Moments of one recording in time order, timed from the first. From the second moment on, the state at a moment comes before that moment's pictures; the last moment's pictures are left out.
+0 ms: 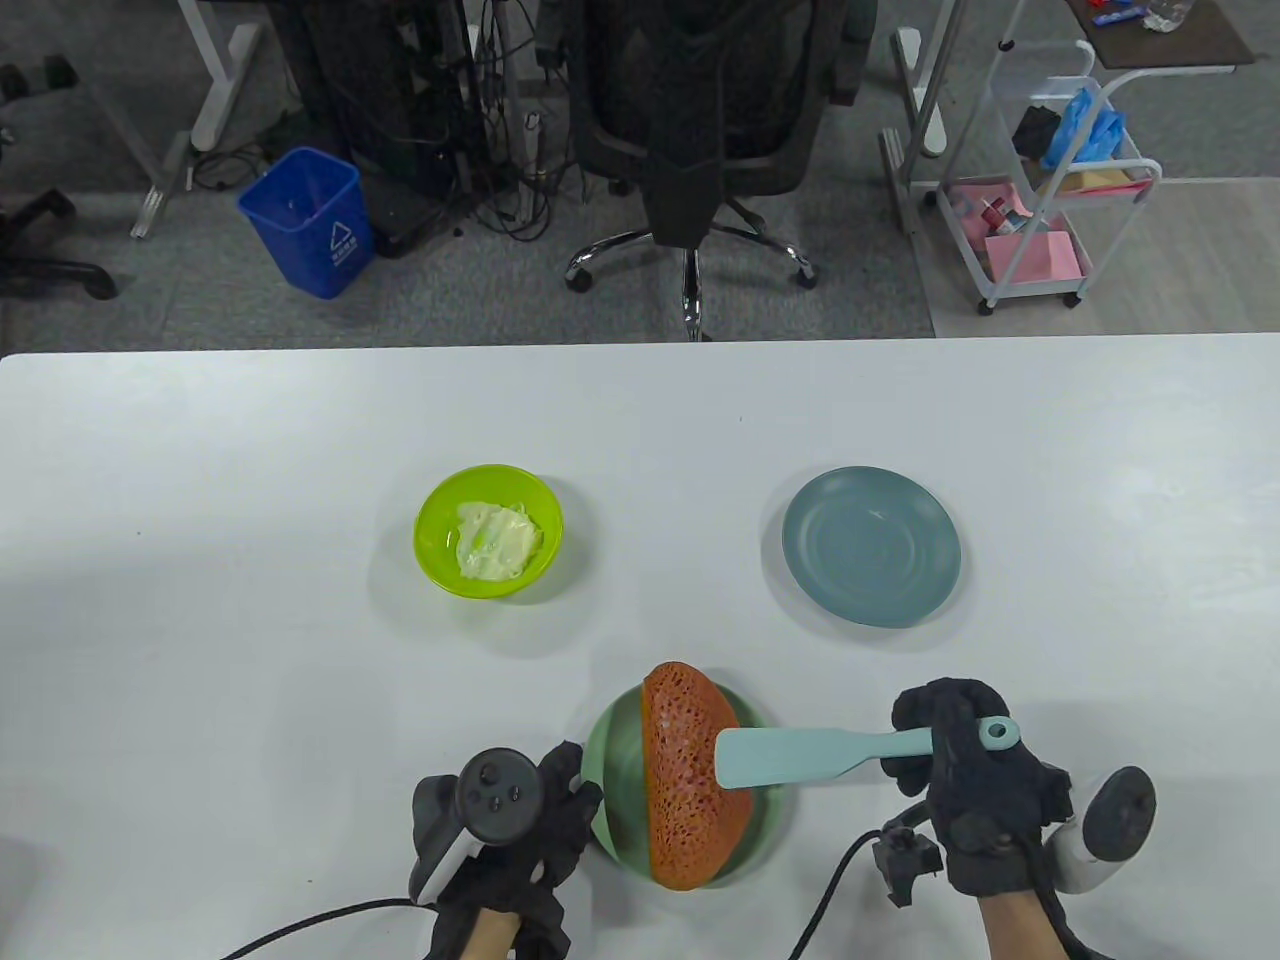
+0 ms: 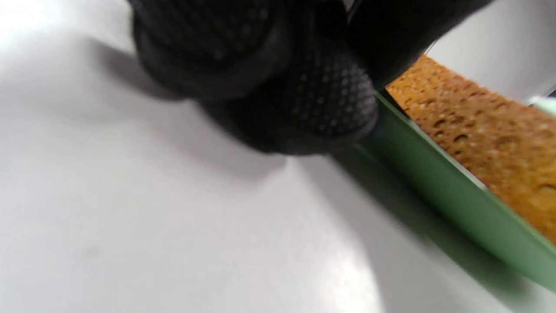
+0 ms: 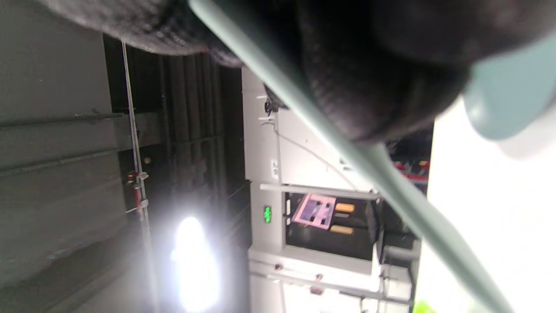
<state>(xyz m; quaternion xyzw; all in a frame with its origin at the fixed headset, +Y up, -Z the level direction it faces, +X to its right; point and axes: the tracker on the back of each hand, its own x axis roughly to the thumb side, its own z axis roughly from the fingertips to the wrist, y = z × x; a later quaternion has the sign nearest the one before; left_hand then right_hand) -0.154 -0.783 -0.146 -0.16 -0.06 0.29 0.94 0.259 -0.727 -0.151 0.09 -0.16 0.66 0.73</state>
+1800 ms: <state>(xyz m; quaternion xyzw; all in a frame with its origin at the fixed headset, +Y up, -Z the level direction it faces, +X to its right) -0.155 -0.785 -0.147 -0.16 -0.06 0.30 0.94 0.269 -0.716 -0.141 0.05 -0.19 0.70 0.69</state>
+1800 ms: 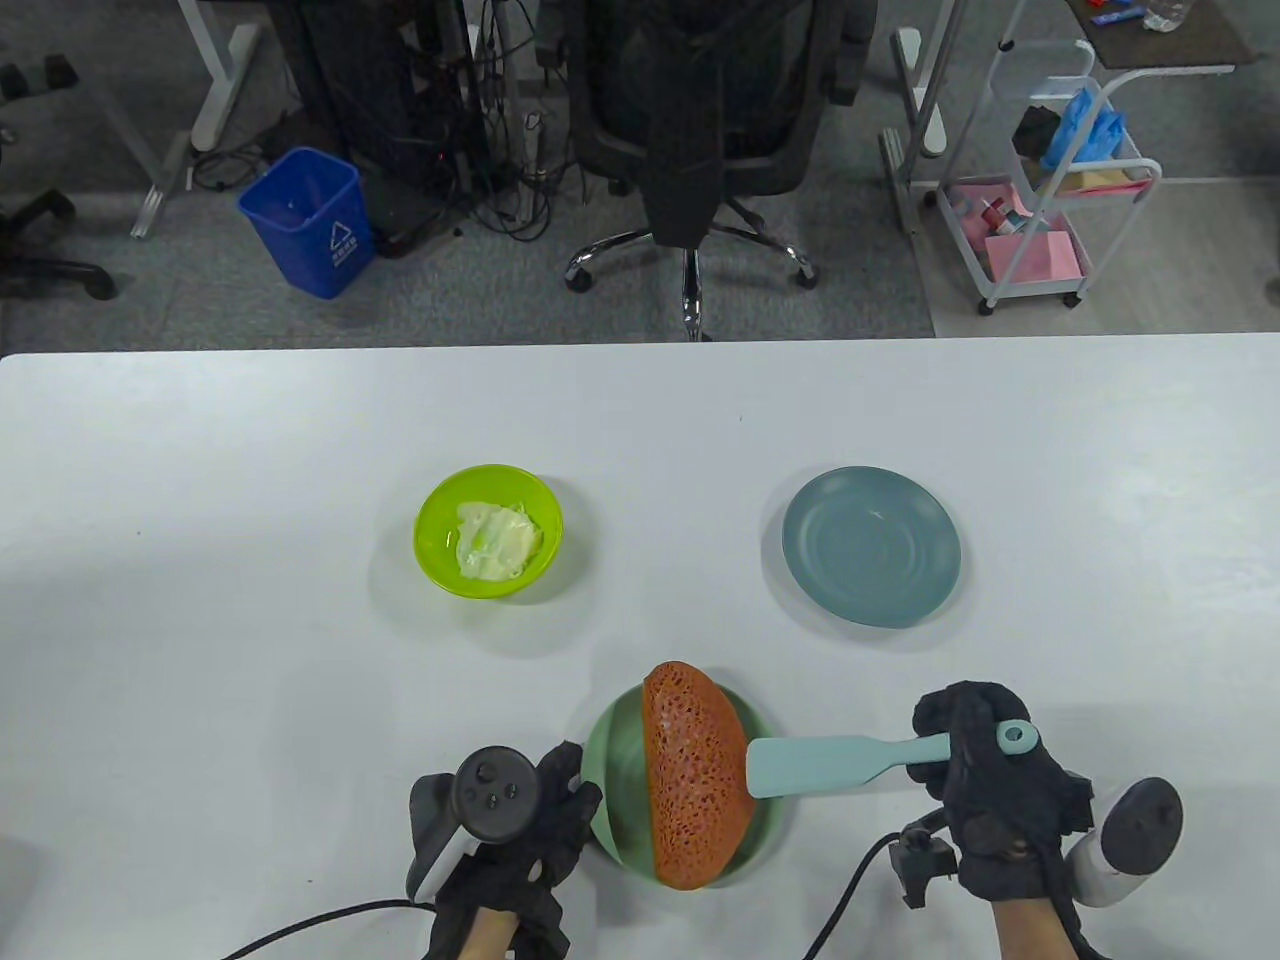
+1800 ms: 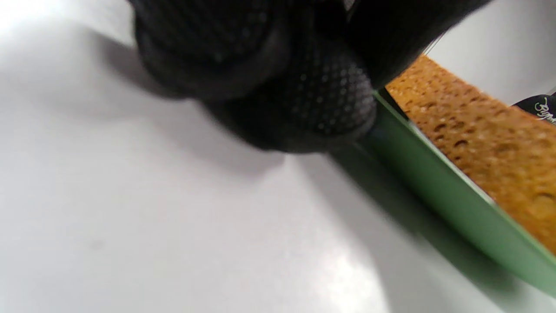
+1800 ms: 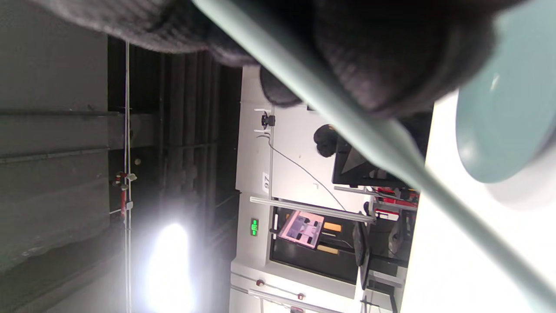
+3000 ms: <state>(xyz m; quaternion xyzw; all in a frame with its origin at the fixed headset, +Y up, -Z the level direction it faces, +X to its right) -0.155 -0.785 -0.147 -0.16 -0.06 0.30 0.94 0.226 -0.710 -0.129 0.08 -0.16 0.73 0.65</state>
